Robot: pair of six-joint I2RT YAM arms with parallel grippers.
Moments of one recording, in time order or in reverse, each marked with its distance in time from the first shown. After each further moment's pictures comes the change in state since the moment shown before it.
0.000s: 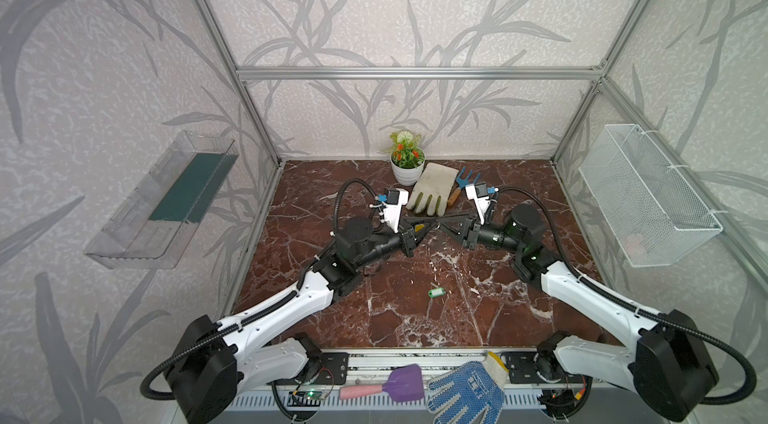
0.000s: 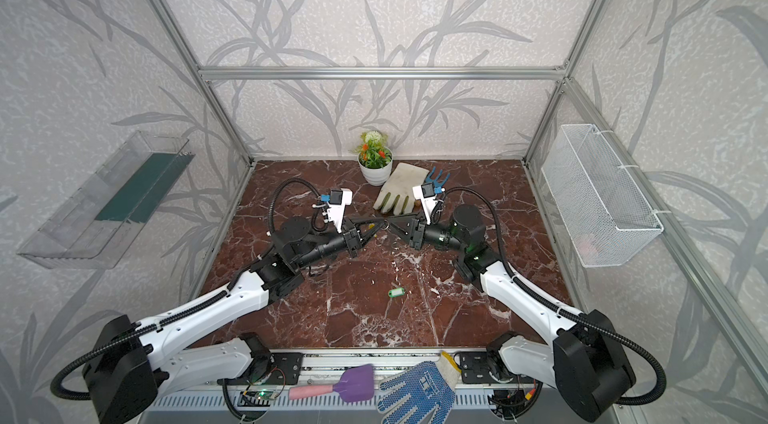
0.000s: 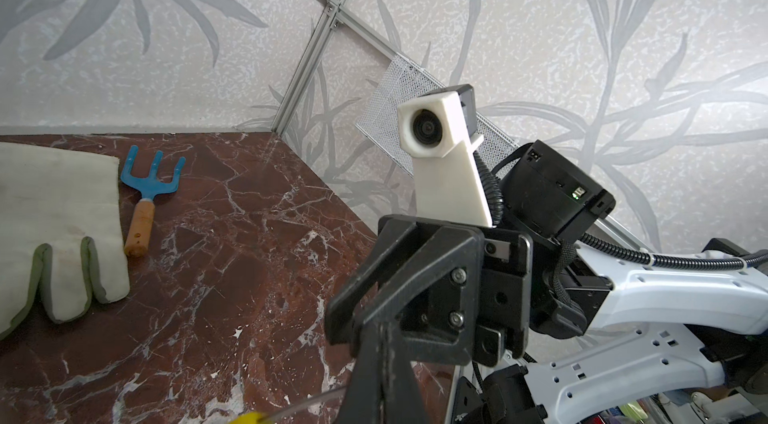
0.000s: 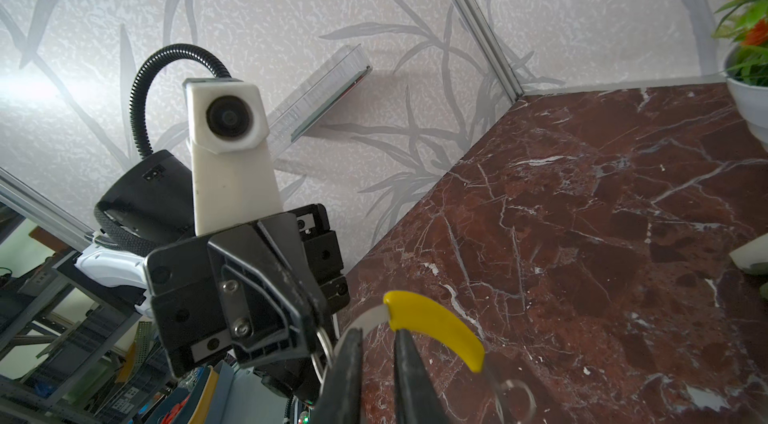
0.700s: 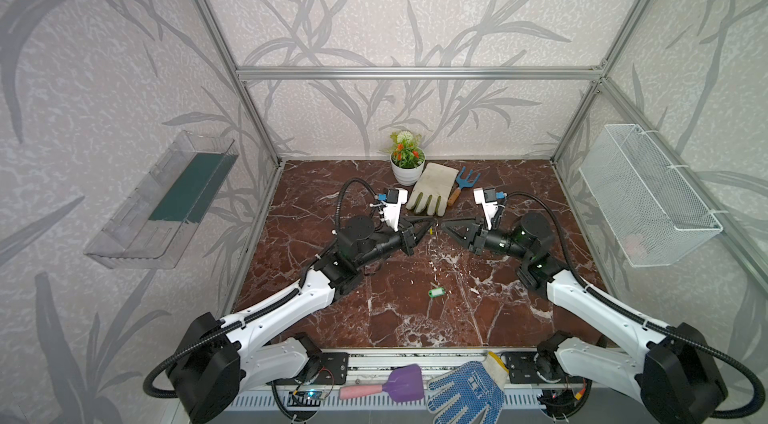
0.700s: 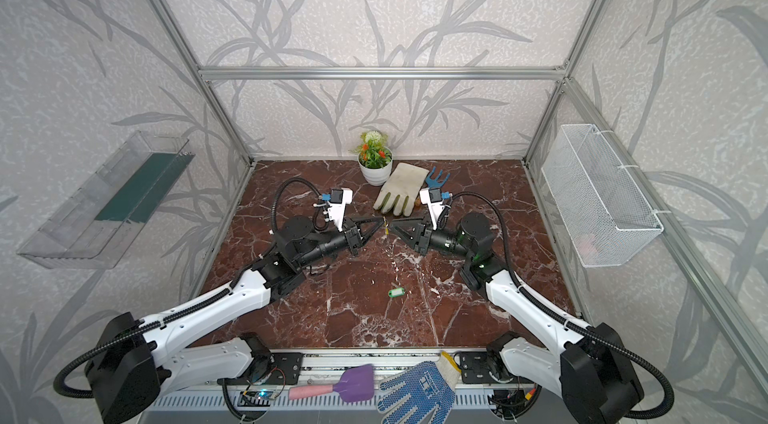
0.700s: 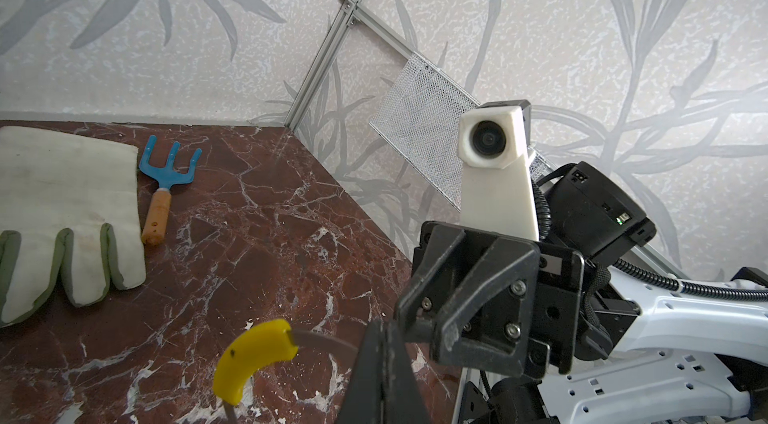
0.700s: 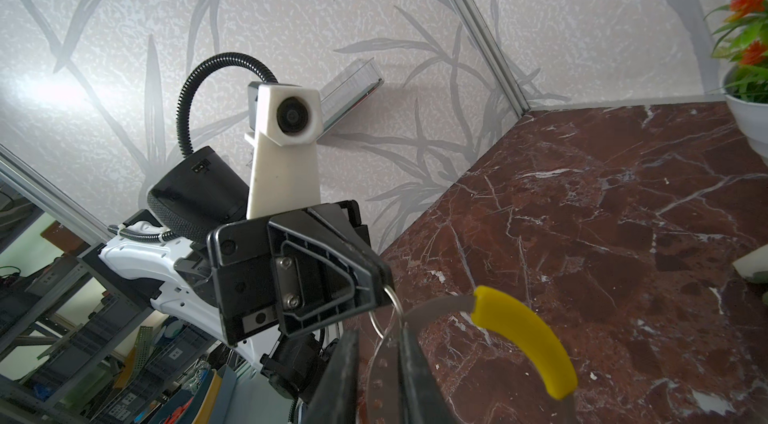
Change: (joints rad) left arm 0.001 0.019 0.004 -0.009 -0.006 -0.008; right arm -0.019 -0.066 -0.066 0.063 -0.002 0.026
